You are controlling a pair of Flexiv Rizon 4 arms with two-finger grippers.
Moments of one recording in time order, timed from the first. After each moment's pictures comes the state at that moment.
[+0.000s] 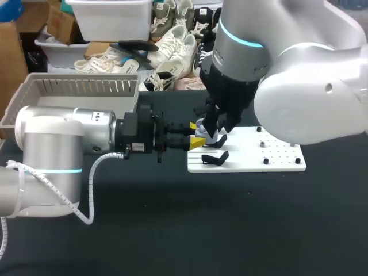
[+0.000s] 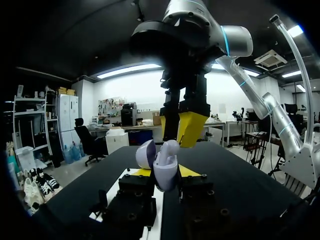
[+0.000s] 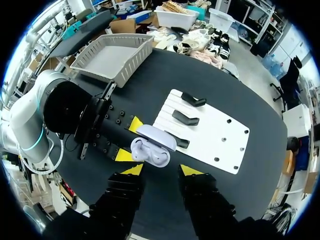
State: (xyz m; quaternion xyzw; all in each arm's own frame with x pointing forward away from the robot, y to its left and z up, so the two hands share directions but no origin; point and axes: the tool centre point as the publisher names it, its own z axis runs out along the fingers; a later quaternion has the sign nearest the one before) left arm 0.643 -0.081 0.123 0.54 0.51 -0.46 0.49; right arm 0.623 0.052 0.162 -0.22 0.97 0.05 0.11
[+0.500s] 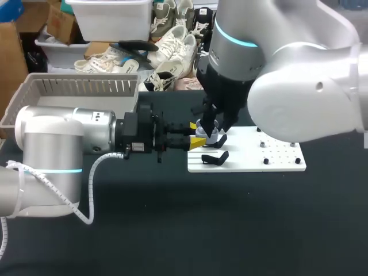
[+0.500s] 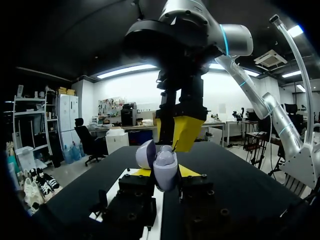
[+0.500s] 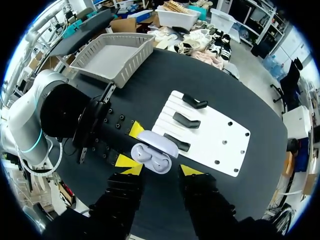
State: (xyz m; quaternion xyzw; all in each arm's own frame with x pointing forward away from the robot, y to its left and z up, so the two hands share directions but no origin) left arm 0.643 -0.081 0.123 0.54 0.51 -0.46 0.49; right arm 0.629 0.056 0.159 -0.22 0.97 0.04 0.10
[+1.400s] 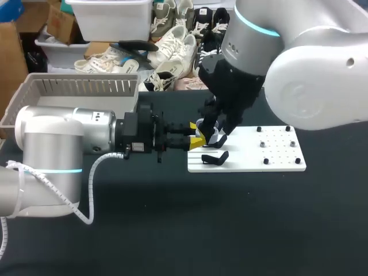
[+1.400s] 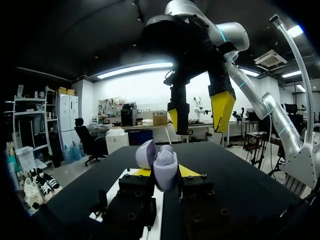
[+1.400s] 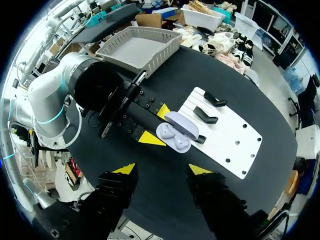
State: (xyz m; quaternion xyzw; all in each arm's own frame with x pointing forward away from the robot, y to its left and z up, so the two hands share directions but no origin) left arm 0.643 -0.081 0.123 0.54 0.51 -0.46 0.49; right arm 0.596 0.059 0.175 -0.30 0.95 0.10 0.08
